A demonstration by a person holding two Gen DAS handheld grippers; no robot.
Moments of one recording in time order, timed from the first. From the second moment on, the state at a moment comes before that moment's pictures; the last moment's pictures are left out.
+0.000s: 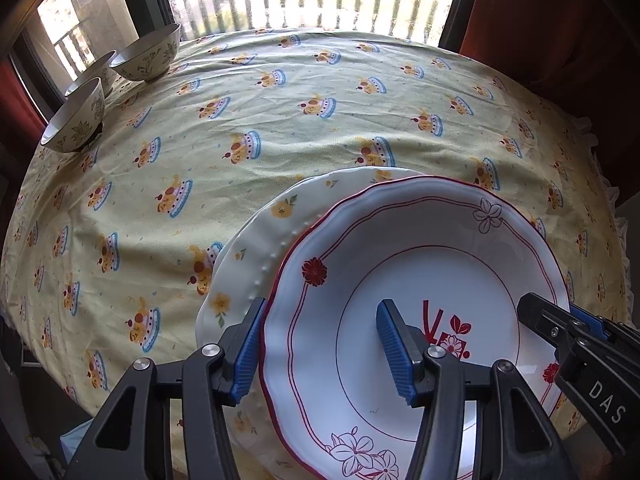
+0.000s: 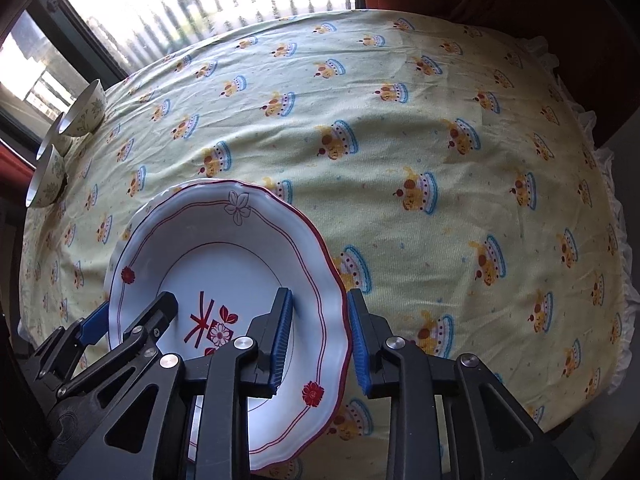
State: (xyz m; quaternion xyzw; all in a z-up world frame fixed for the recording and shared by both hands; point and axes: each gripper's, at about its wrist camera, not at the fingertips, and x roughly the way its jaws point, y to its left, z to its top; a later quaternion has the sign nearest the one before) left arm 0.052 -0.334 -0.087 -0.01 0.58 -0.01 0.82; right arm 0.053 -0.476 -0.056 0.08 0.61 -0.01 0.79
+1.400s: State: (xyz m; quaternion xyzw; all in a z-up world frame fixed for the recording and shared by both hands) left arm 0.044 -0.284 -0.087 -0.06 0.58 0.05 0.81; right arm 0.063 -0.439 -0.059 0.02 0.59 0.01 0.81
